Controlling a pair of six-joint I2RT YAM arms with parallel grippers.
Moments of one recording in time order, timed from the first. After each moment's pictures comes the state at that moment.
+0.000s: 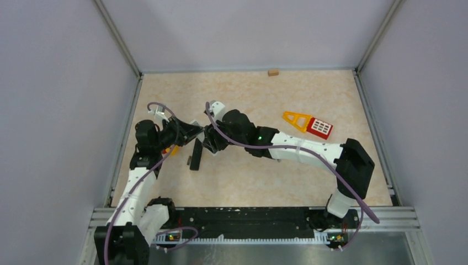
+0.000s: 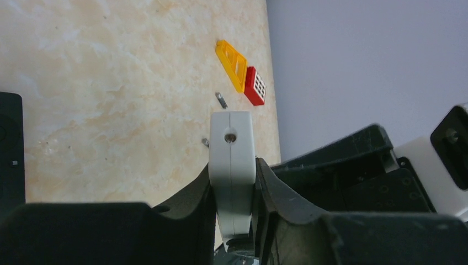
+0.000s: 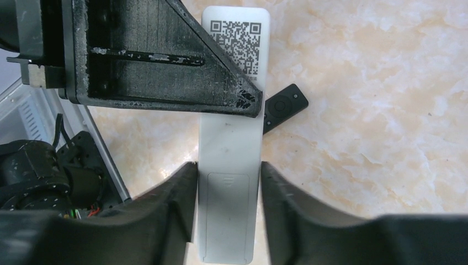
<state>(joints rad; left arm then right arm) 0.03 0.88 0.56 0.05 0.74 -0.95 1.07 1.68 1.33 -0.07 -0.02 0.25</state>
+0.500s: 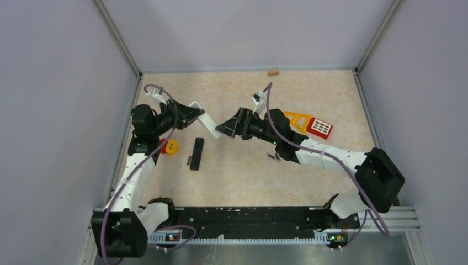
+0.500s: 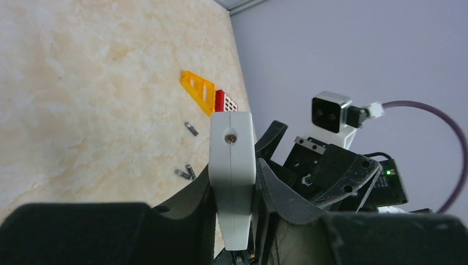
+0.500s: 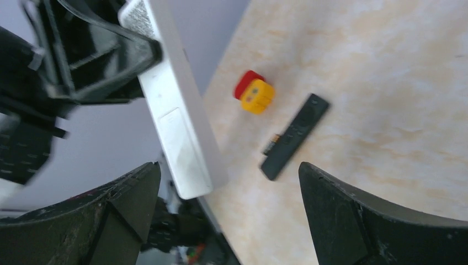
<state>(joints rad) 0.01 1.02 0.74 0.13 0.77 -0.99 0.85 1.45 0.94 0.33 -0.19 0.82</state>
